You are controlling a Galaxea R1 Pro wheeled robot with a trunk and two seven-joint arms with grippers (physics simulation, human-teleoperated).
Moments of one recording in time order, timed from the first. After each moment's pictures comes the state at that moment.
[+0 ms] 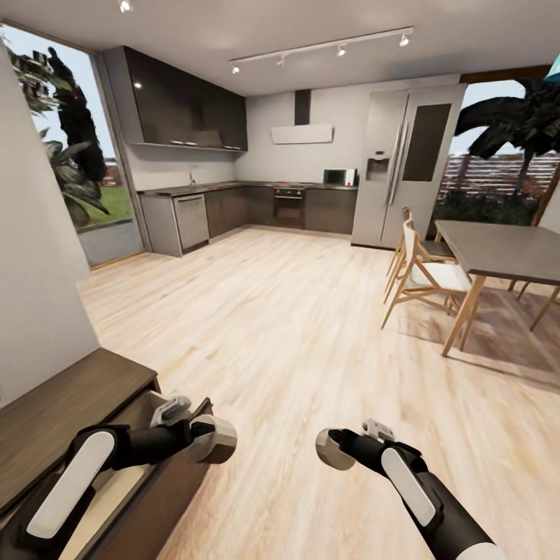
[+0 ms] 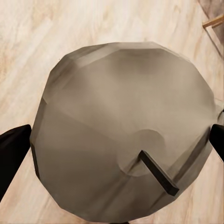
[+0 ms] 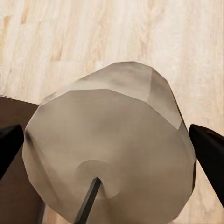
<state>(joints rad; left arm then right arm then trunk) -0.32 0.28 -0.13 -1.46 1.18 0.99 0.30 -0.44 -0.09 0.25 -0.96 -0.83 0.51 -0.19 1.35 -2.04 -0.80</state>
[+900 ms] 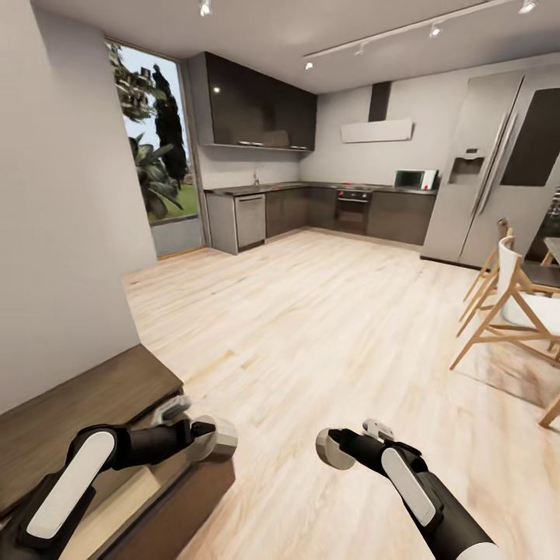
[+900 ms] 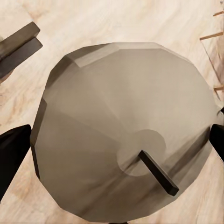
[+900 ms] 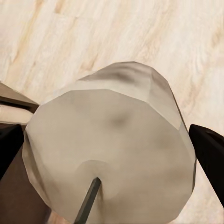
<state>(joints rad) -0.32 0.28 -0.13 -1.46 1.19 0.99 0.30 -0.44 -0.09 0.25 -0.96 -0.83 0.51 -0.19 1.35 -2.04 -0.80</state>
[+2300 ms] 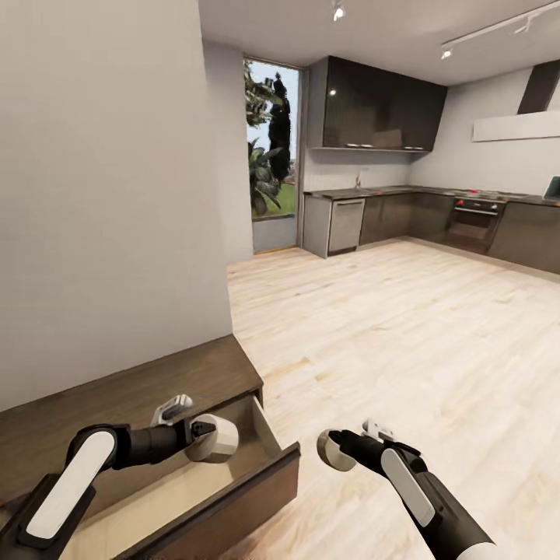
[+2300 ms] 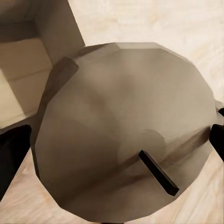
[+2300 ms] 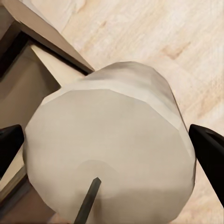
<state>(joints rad) -0.32 0.27 -0.13 -1.46 1.19 0.99 0.30 -0.44 -0.09 0.25 -0.96 -0.82 0.51 -0.20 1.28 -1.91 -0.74</state>
